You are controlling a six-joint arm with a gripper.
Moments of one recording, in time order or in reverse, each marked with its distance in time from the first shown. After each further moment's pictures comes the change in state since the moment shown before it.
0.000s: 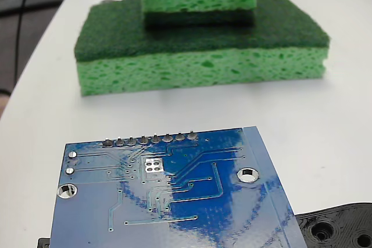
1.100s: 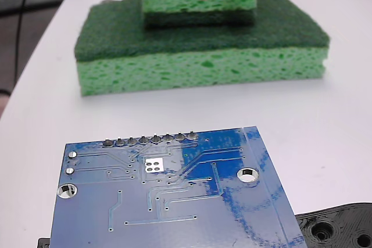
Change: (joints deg) arm -3.9 24.4 15.4 6.4 5.8 -2.6
